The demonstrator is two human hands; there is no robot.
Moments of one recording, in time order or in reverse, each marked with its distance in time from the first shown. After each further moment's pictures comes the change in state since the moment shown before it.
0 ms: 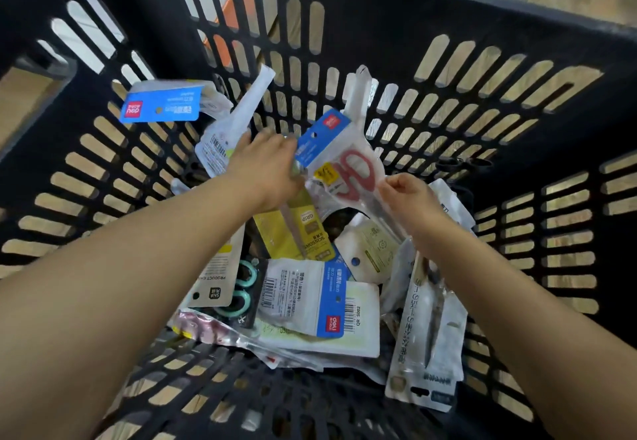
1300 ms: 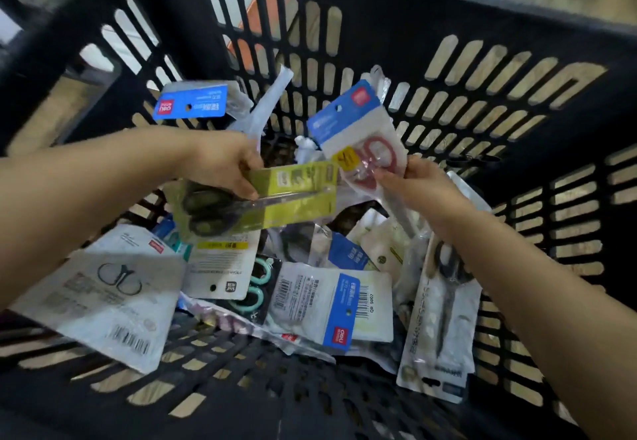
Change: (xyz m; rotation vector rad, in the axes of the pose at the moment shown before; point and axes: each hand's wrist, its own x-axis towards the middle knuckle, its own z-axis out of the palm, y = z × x) left_hand -0.044 -0.055 -0.056 -0.267 -0.435 0.044; right_hand -0.007 -0.012 -0.006 0.180 -0.077 -0.115
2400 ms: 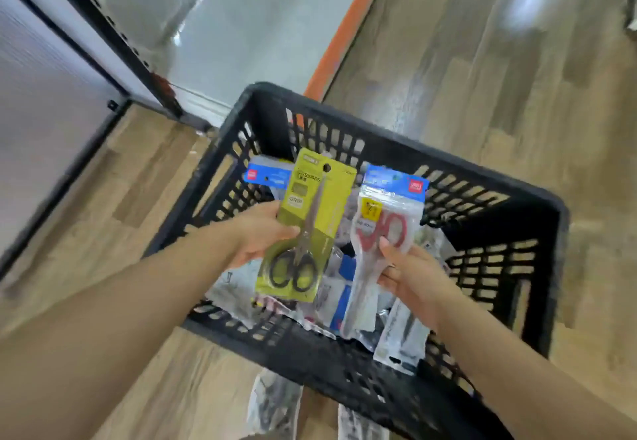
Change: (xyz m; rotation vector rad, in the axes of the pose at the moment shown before) left_hand -0.130 0.051 -0.032 -1.233 -0.006 -0.258; right_hand -0.125 -0.110 0.000 0.417 -0.158 0.363
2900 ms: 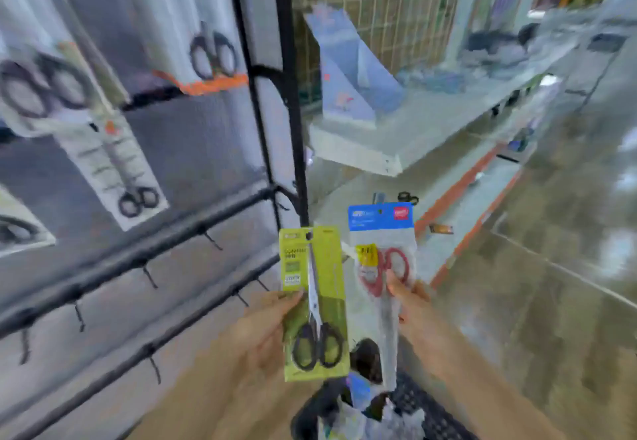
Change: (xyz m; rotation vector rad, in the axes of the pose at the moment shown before) left_hand -0.512 0.211 -0.077 -0.660 0.469 0.508; right_hand -0.384 -0.373 0.229 -0.126 -0.399 -0.486
